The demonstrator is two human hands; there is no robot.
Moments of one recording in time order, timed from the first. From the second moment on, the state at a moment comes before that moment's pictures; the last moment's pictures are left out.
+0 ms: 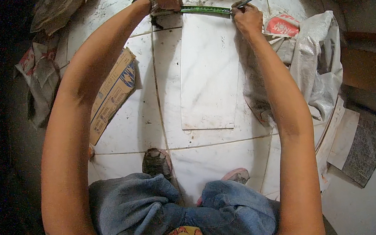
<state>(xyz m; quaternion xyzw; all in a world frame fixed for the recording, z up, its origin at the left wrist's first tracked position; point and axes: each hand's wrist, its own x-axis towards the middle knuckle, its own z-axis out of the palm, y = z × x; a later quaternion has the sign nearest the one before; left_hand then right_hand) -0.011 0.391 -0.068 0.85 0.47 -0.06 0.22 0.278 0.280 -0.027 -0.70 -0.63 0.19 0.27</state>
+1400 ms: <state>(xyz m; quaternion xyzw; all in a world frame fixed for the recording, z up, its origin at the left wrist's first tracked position) -0.132 0.032 0.008 0.83 0.51 -0.10 0.20 0.718 -0.205 0.012 -0.96 -0.26 -0.03 -0.04</state>
